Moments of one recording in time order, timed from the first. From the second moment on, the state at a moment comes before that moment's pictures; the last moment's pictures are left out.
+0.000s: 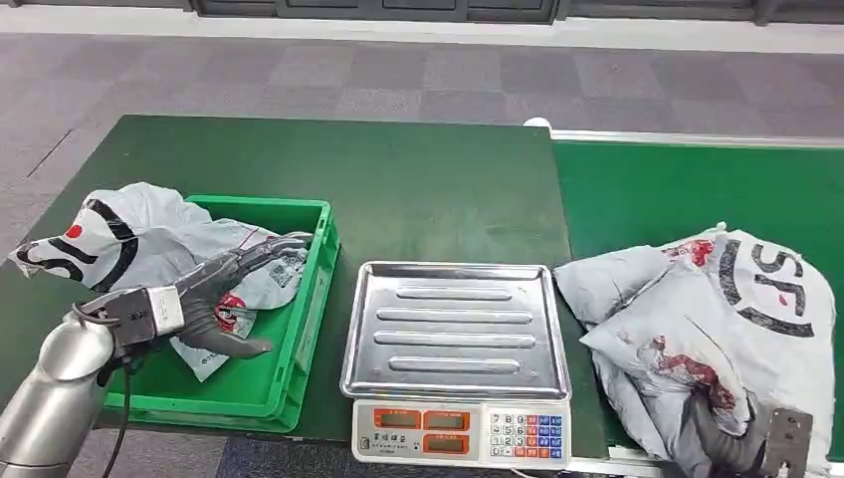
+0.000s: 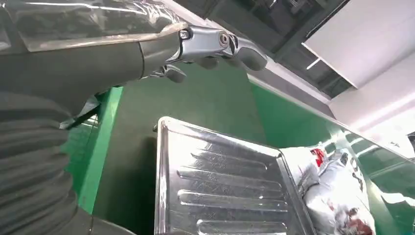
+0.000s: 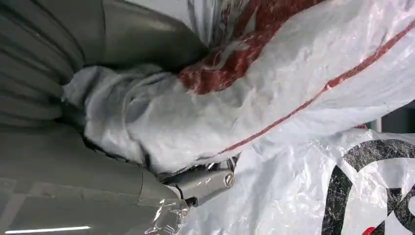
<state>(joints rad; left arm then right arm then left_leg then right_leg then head) -0.29 0.45 -0.29 -1.66 0.15 -0.64 -0.33 0.07 0.03 -0.56 -1.26 0.26 0.19 -0.33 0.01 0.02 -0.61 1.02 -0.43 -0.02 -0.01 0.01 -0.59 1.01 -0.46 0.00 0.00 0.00</state>
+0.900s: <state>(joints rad) -0.30 0.45 -0.32 -1.63 0.15 -0.64 -0.35 0.11 0.02 -0.45 -1.32 0.21 0.23 -0.37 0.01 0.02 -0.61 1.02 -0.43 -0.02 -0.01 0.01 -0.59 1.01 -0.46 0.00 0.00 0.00</state>
